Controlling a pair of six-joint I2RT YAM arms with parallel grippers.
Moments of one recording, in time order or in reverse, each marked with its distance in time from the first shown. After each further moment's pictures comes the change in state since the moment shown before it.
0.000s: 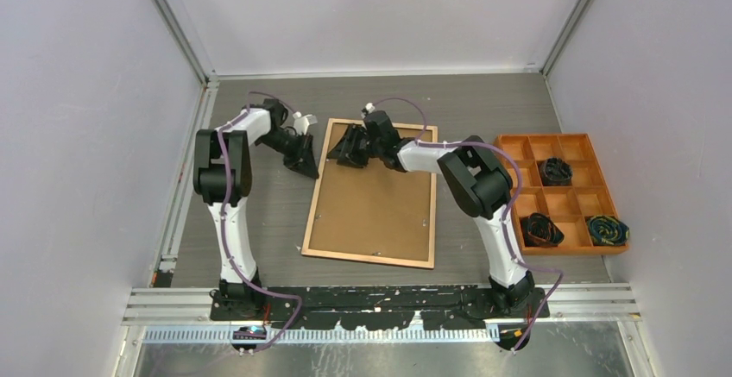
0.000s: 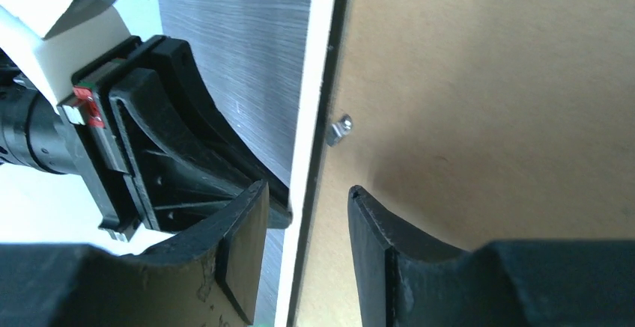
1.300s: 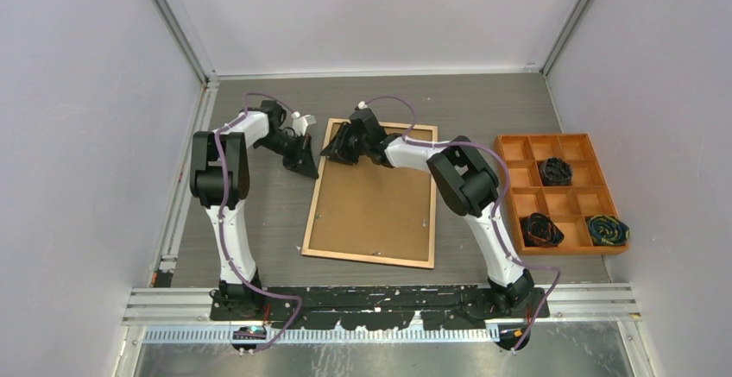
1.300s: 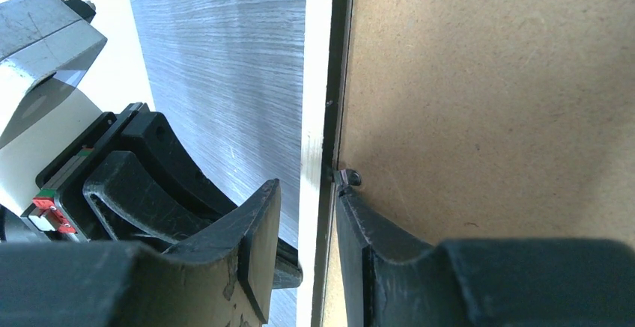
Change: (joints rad) left arm 0.007 -0.042 -0.070 0.074 0.019 -0.002; right arm 0.043 0.113 0.203 -0.130 0.122 0.066
